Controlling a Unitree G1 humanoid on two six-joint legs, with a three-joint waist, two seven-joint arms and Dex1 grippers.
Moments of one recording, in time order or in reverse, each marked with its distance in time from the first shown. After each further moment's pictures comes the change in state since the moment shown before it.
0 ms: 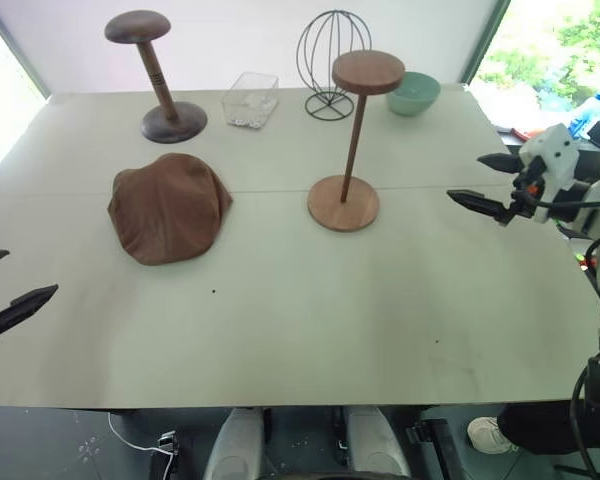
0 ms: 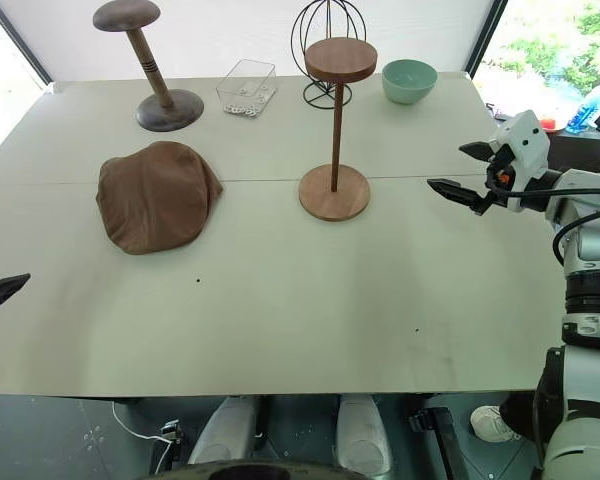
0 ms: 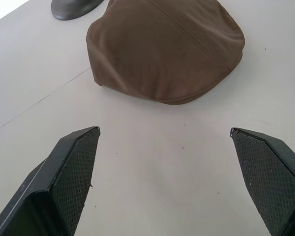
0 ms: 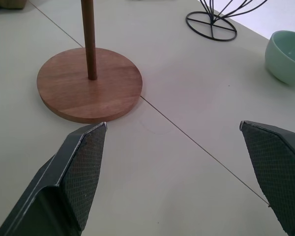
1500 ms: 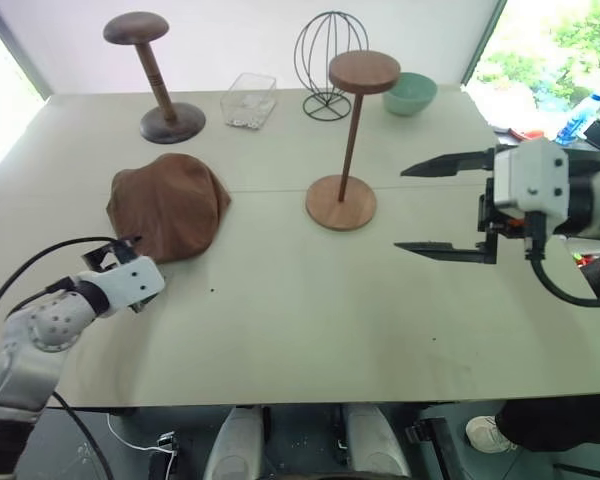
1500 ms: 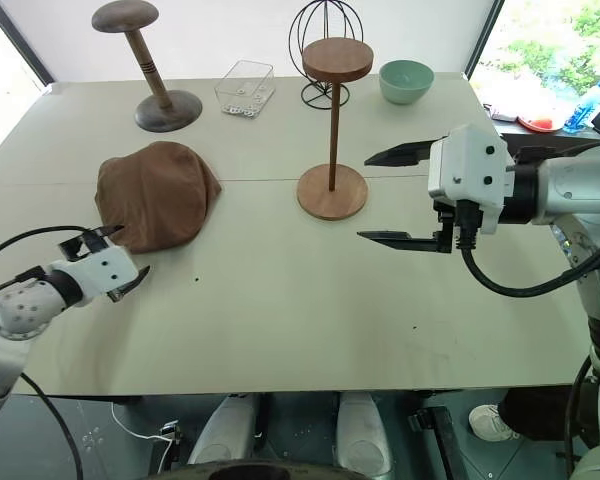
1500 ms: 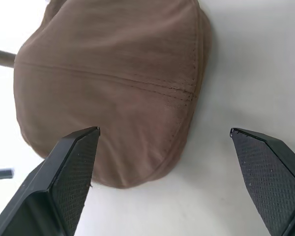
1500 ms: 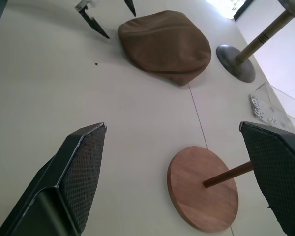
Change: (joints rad) left arm -0.381 -0.110 -0.859 0.158 0.783 -0.470 0.588; right arm 0.145 -0.131 -0.006 -0.894 0.251 0.218 0.126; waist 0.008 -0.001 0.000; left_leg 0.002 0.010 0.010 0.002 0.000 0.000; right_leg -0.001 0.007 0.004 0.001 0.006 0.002
